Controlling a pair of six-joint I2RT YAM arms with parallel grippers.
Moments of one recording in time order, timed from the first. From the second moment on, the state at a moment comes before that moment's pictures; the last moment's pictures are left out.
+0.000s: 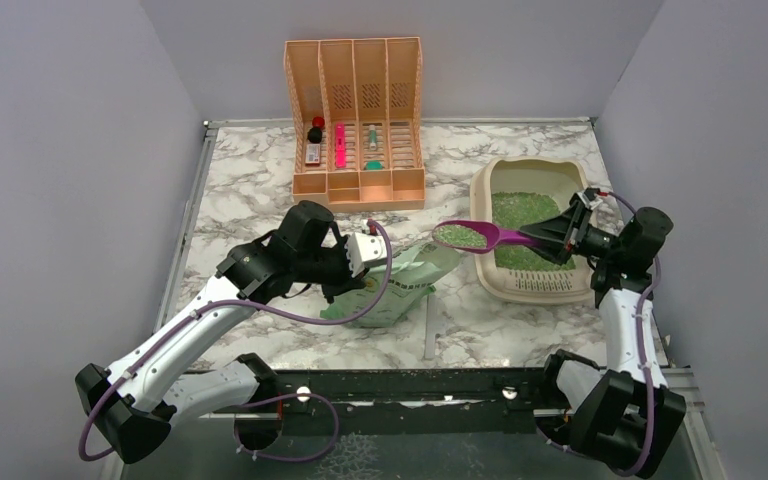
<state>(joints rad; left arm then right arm) -0.72 1.00 1.03 -0.78 0.46 0.42 -0.39 0.96 0.57 0.23 -1.46 1.39</state>
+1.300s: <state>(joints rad) -0.72 1.00 1.03 -0.80 0.46 0.43 -0.67 1.30 0.75 0.38 -1.26 1.32</state>
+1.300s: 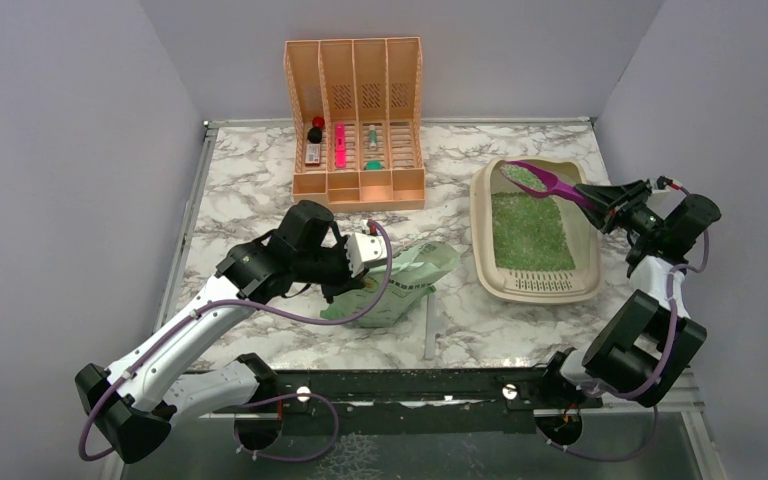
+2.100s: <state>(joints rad) -0.72 1.02 1.05 -0.80 0.46 0.42 -0.68 1.33 0.81 0.02 -1.00 0.93</state>
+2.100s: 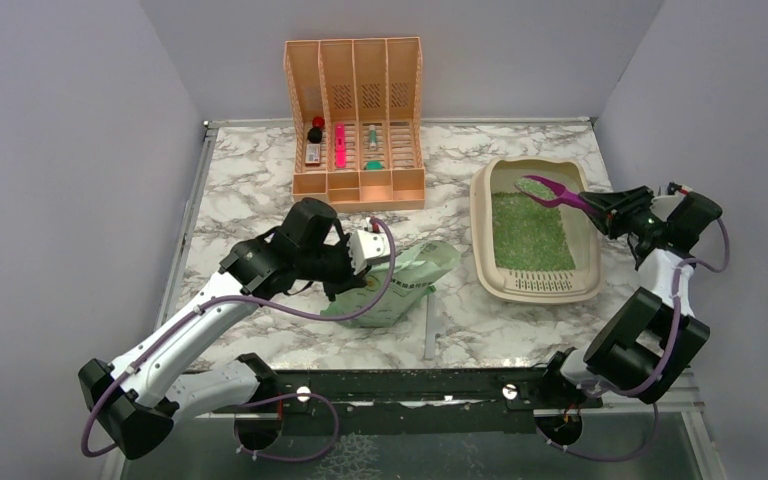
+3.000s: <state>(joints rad) -0.72 1.07 1.07 -0.80 0.46 0.41 -0.55 1.45 0.99 -0.18 -0.86 0.72</state>
